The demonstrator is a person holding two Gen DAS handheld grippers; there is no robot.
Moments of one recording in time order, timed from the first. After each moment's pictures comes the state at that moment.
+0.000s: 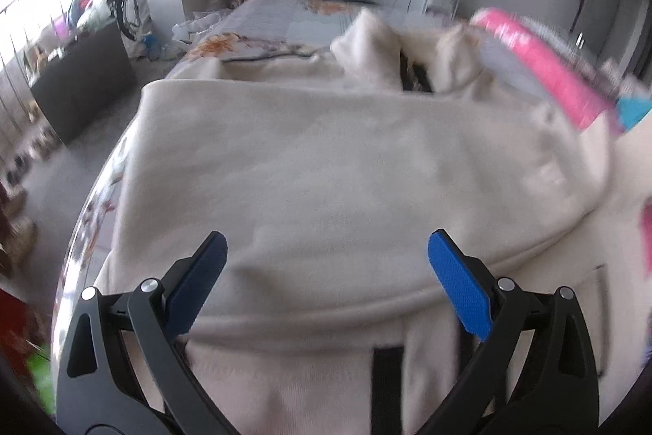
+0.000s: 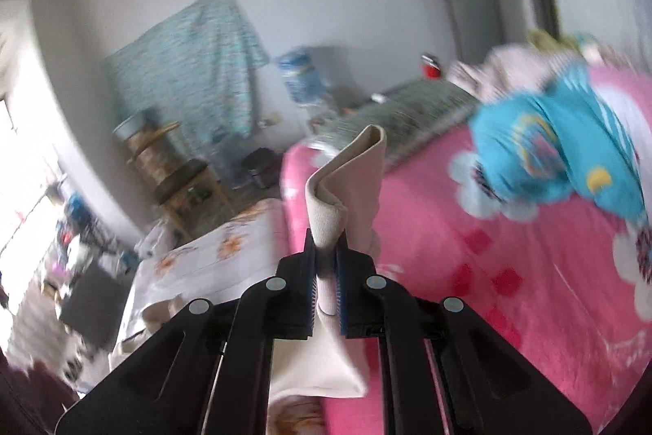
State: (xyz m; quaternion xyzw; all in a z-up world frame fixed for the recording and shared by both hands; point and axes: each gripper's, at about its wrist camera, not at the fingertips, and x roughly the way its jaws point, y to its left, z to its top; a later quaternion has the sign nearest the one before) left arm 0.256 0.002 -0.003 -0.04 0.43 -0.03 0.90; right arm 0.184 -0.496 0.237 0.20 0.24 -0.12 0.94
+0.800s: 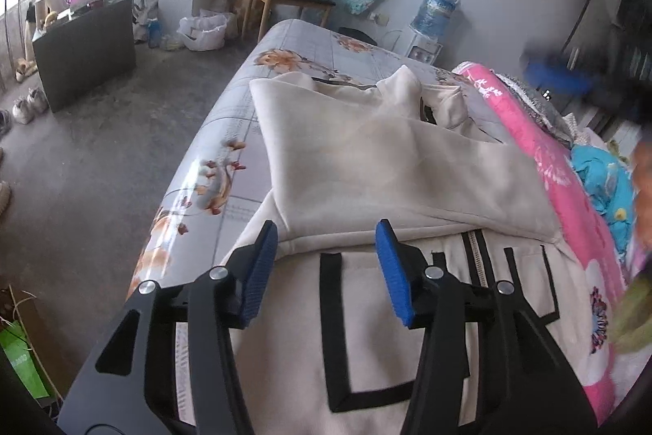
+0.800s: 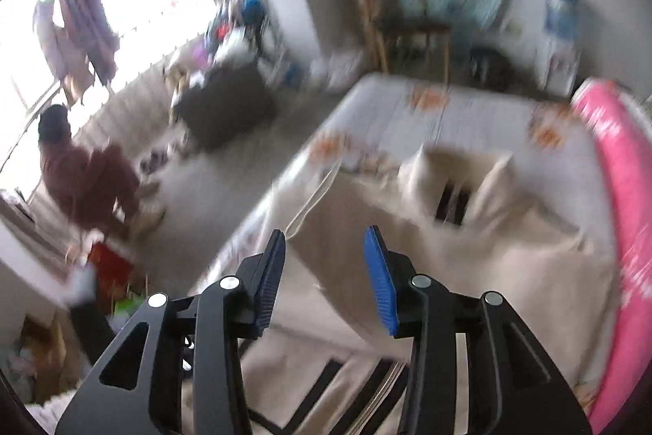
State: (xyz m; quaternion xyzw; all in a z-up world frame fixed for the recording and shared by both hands) left arm 0.174 0.126 0.031 -0.13 0.40 -0.08 0.90; right arm 0.279 -0.063 0.134 0.02 0.42 0.22 0.88
